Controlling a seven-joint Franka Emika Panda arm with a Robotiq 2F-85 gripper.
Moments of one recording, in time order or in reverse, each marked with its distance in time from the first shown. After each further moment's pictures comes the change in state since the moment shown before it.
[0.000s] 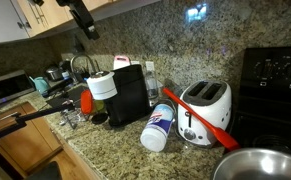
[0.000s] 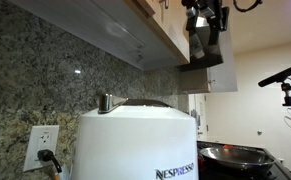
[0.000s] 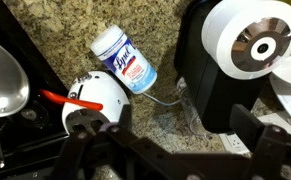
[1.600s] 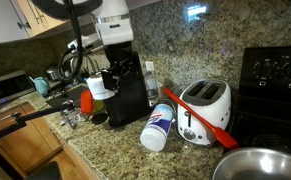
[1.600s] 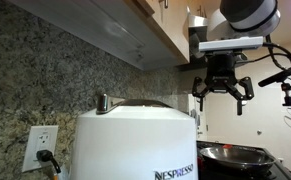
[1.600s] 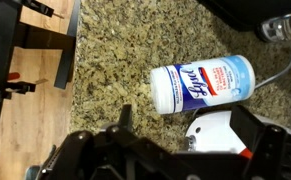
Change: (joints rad) arm -0.099 0.197 -0.216 -0.195 0.205 0.186 0.649
